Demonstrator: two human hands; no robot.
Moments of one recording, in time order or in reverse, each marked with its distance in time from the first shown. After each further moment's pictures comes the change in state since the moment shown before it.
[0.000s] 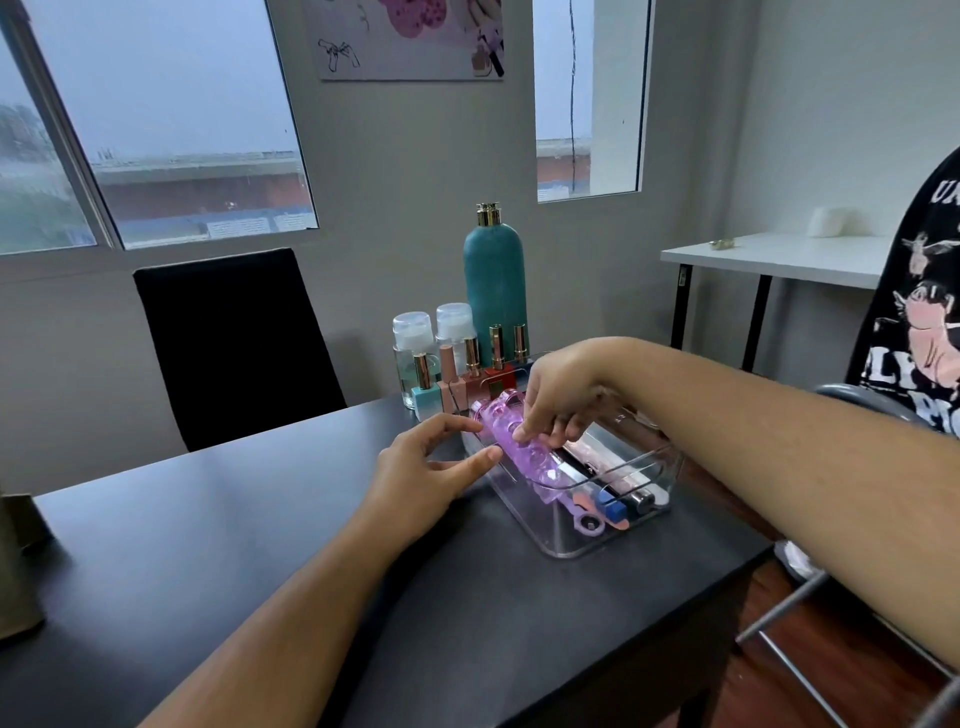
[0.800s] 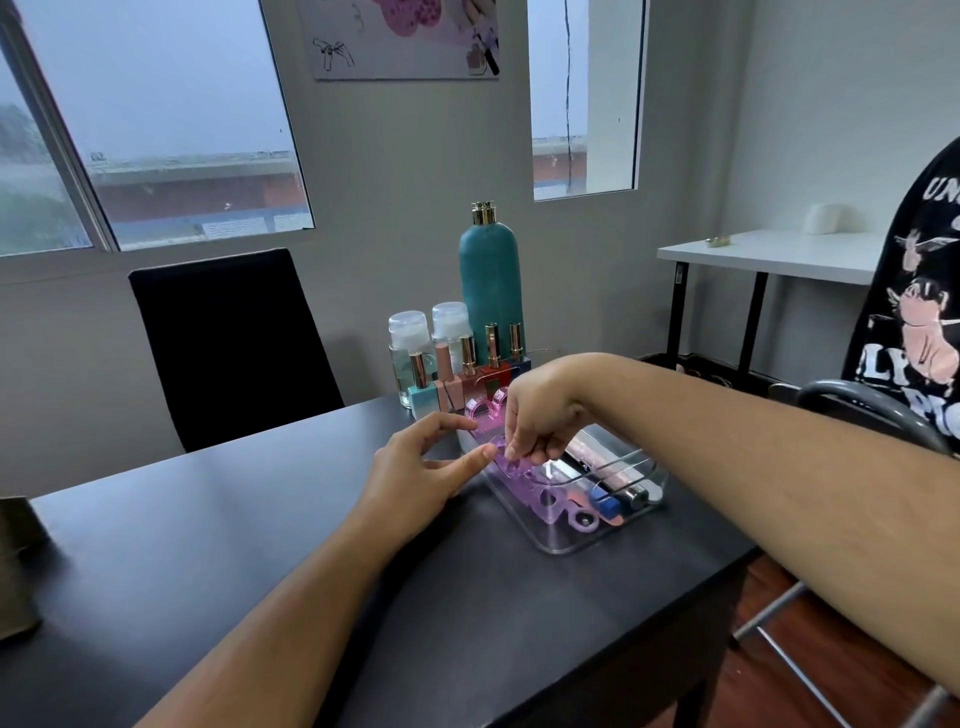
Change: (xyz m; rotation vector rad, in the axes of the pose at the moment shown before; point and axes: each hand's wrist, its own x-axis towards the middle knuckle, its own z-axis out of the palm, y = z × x) left_hand 0.000 0.000 0.000 0.043 0.009 0.013; right_hand 0.009 -0.005 0.018 -0.052 -0.049 -0.009
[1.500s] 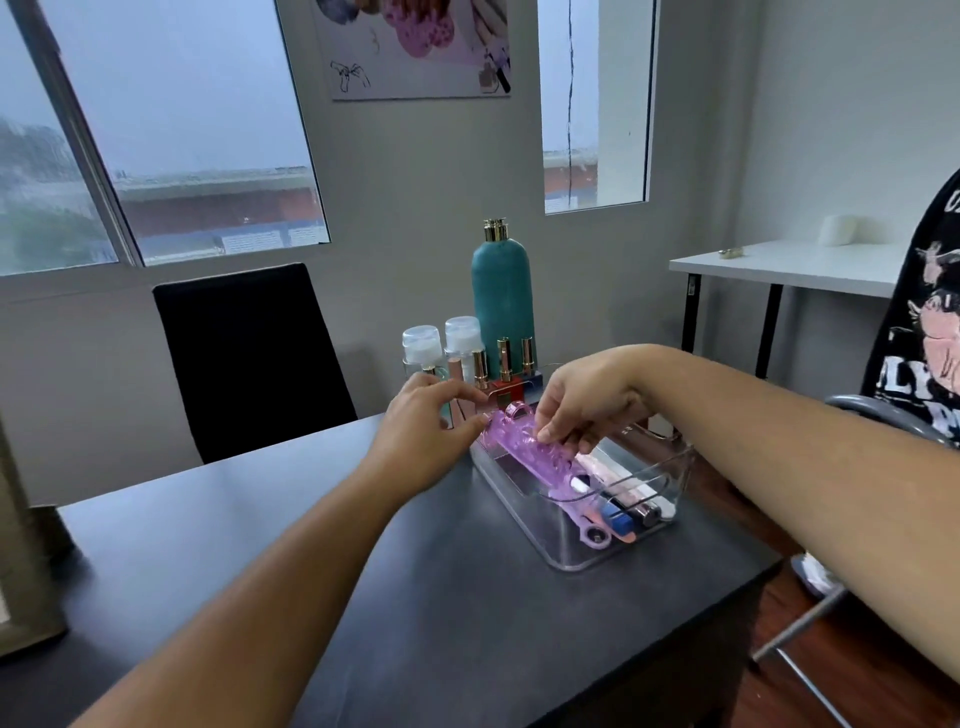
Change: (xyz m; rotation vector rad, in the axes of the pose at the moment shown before) left_hand 0.036 0.027 -0.017 0.434 0.118 0.132; right_hand -0.017 0.021 -0.024 0.145 0.002 -0.122
